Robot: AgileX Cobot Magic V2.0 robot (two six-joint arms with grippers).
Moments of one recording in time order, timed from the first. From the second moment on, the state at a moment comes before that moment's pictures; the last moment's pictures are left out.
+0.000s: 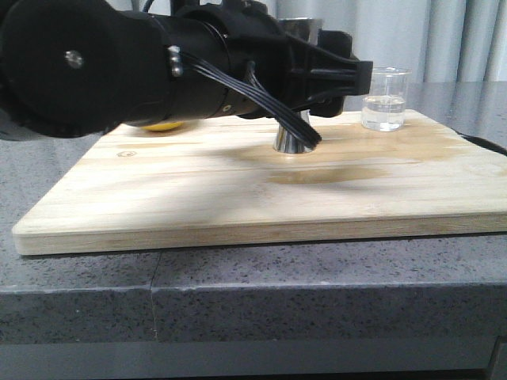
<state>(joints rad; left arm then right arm) -0.94 1.79 -0.91 -0.33 -0.75 0.12 -0.03 0.52 -0.54 -0.20 0.30 0.43</state>
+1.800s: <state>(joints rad) -0.90 1.88 -0.94 -0.33 -0.81 0.08 -0.03 0.57 -0.54 -0.20 0.22 0.43</state>
